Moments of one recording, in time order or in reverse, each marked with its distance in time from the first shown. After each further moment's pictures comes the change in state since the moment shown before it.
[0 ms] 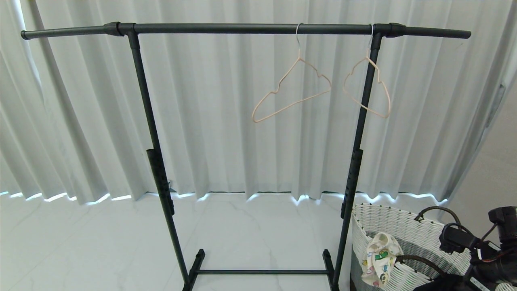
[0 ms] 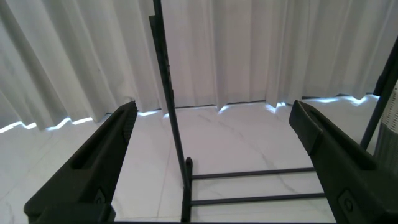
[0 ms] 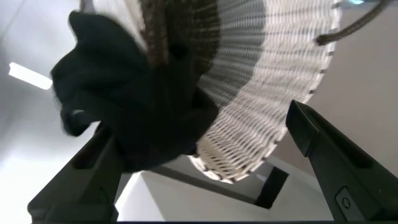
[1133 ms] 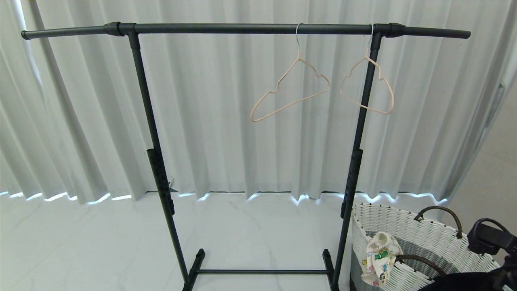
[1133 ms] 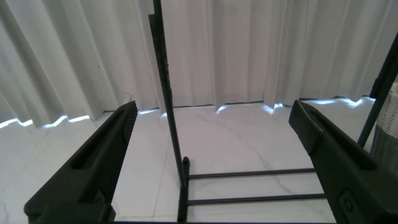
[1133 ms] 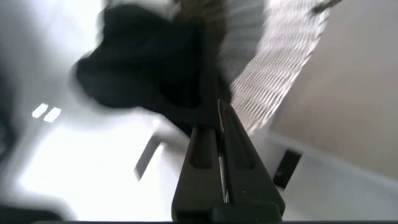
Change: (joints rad) left arm 0.000 0.000 0.000 0.000 0.000 -0.021; right arm 0.006 -0.432 -0.044 0.494 0.003 0.083
